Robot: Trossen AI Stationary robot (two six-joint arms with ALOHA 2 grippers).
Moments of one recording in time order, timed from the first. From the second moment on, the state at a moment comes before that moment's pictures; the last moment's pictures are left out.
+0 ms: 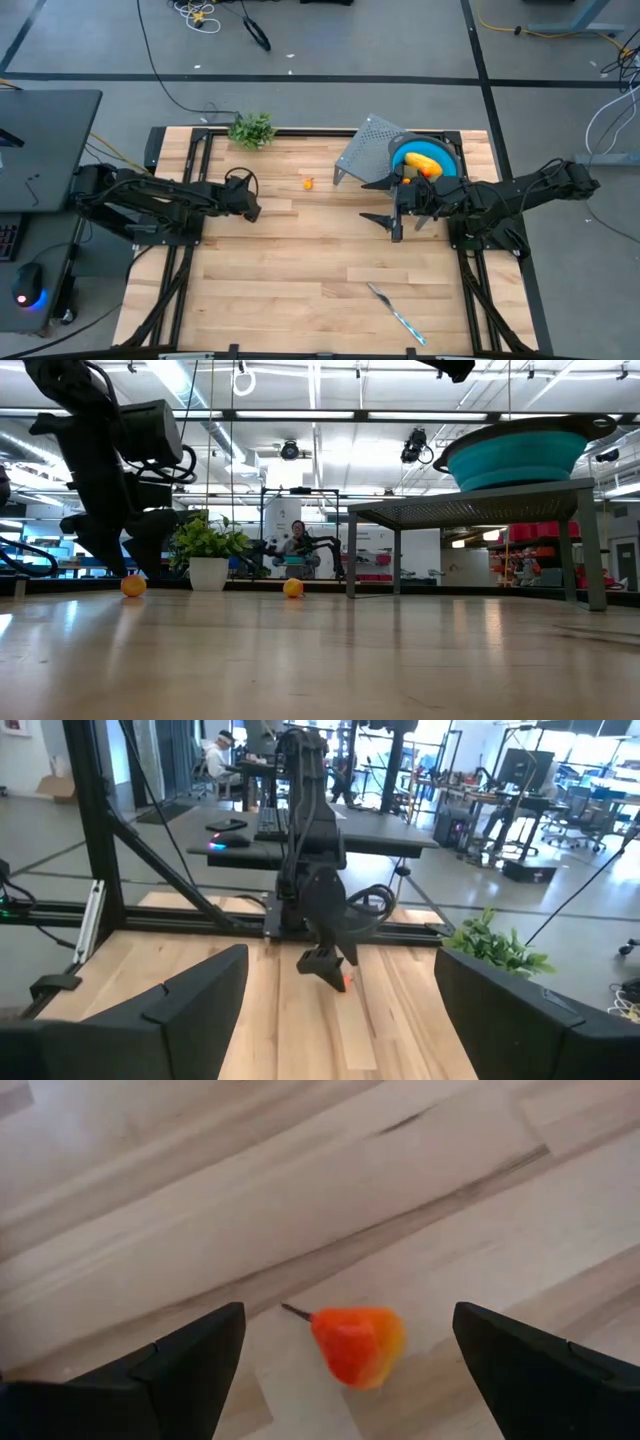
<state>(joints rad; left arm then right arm) 0.08 1.17 0.45 -0.58 -0.47 -0.96 0.19 1.00 0.74 0.19 0.26 -0.09</state>
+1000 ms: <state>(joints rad) 0.13 1.29 0.45 -0.48 -0.42 -0.89 0.19 1.00 0.74 0.18 0.26 -0.09</state>
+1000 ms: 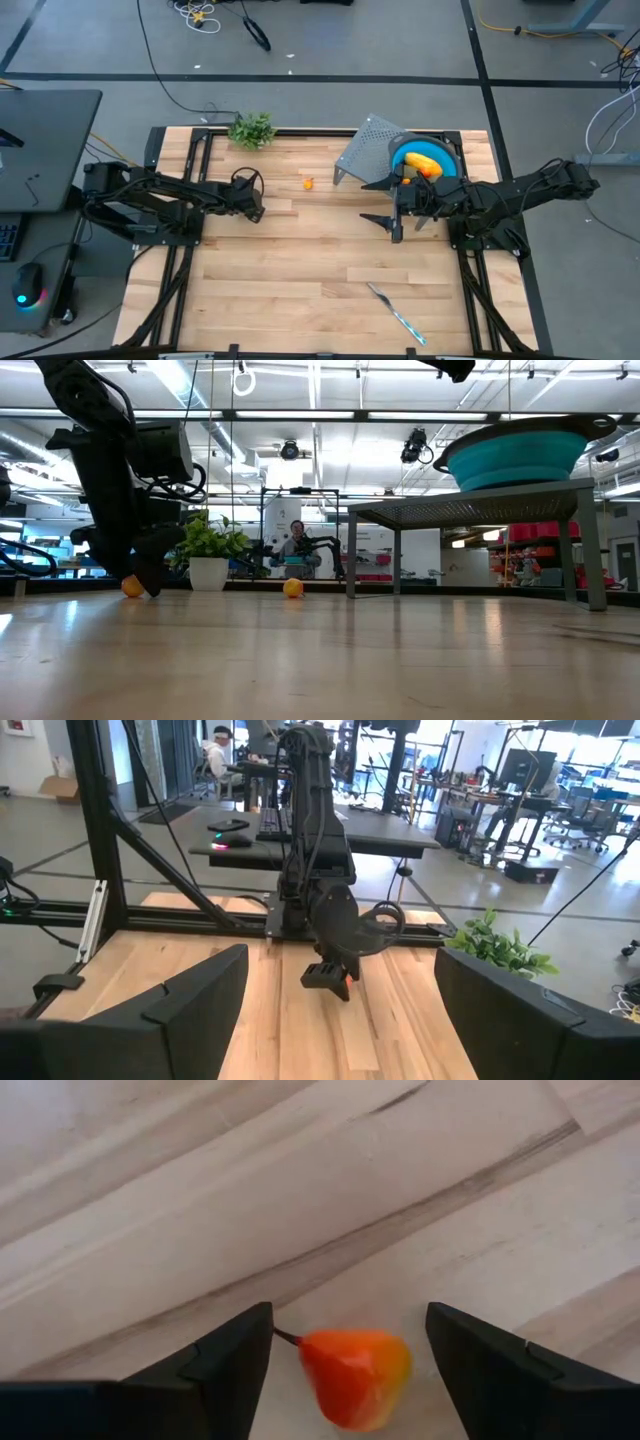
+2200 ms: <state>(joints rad) 0.13 1.29 0.45 -0.41 -0.34 -0.78 0.19 1.00 0.74 0.18 0.26 -0.09</state>
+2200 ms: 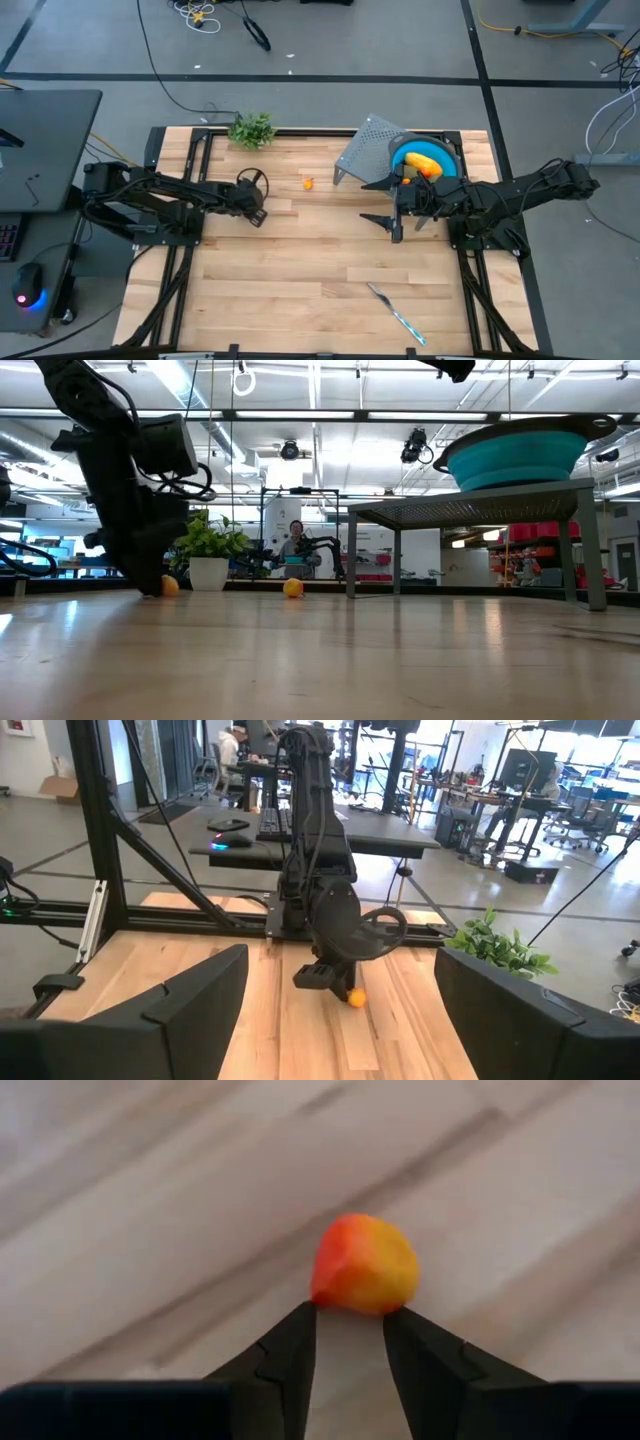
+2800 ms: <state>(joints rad) 0.13 1.29 0.46 -0.36 -0.32 -0.72 0.19 1.00 0.74 0.18 0.26 -0.09</state>
